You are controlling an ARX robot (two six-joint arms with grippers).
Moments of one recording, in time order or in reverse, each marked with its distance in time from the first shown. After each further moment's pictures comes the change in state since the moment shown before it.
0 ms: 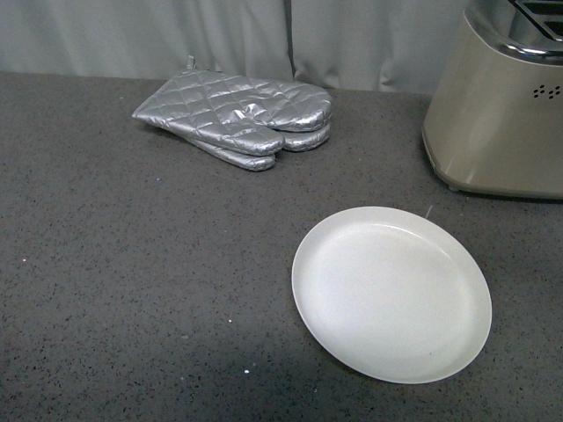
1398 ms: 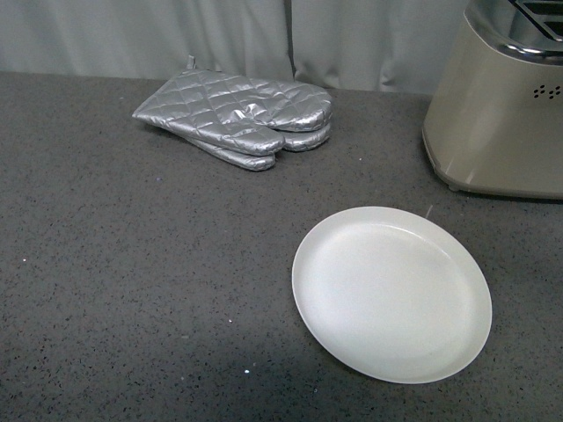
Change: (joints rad) left arm 0.000 0.000 0.000 0.000 0.000 0.000; right arm 0.024 0.054 0.053 0.054 0.029 -0.076
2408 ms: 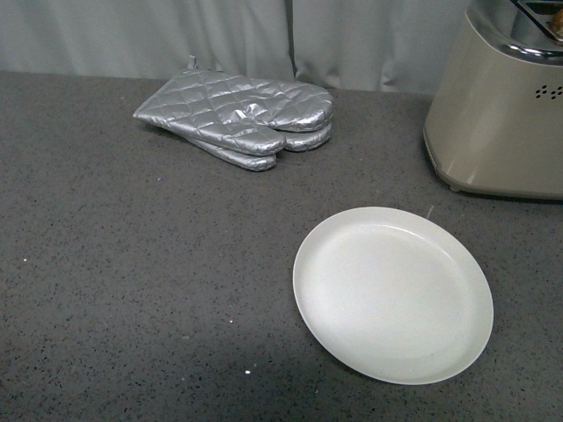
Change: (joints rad) left arm 0.000 0.000 0.000 0.000 0.000 0.000; right arm 0.006 -0.500 -0.328 -0.349 -0.417 0.191
